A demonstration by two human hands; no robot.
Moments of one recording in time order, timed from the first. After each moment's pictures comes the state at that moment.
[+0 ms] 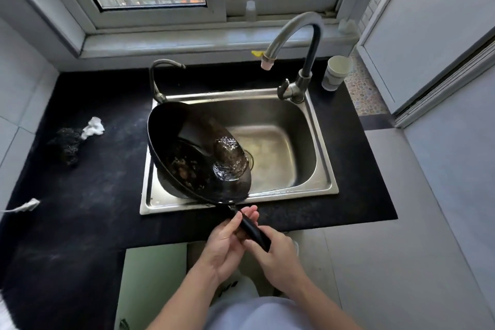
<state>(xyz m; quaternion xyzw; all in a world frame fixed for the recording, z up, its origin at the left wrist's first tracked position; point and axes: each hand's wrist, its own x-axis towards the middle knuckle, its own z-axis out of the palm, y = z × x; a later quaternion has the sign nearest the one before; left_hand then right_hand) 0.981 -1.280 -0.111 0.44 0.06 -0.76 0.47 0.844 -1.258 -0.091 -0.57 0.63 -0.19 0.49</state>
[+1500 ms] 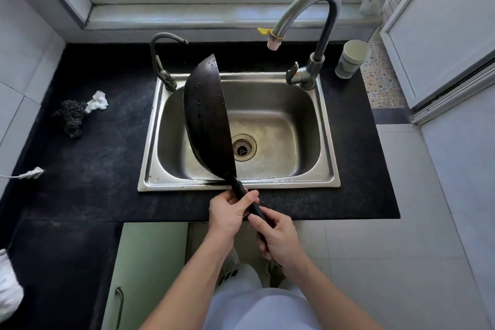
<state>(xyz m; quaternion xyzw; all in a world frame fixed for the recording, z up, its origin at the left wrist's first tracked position) 0.947 -1.298 -0.087 0.69 -0.17 -0.57 0.42 0.822 -1.270 -0.100 -0.37 0.54 -0.29 0.69</state>
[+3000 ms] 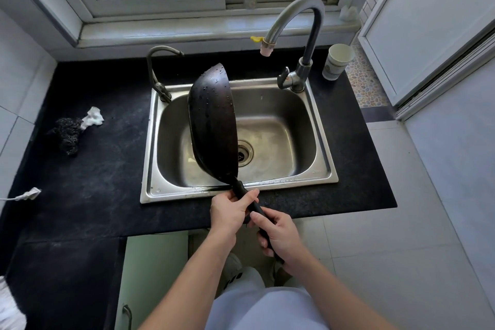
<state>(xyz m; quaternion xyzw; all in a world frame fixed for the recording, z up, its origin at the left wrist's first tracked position) 0.965 -1.303 -0.087 0.70 -0.21 -0.57 0.36 0.839 -1.266 -0.098 -0.33 0.54 -0.31 0.71</state>
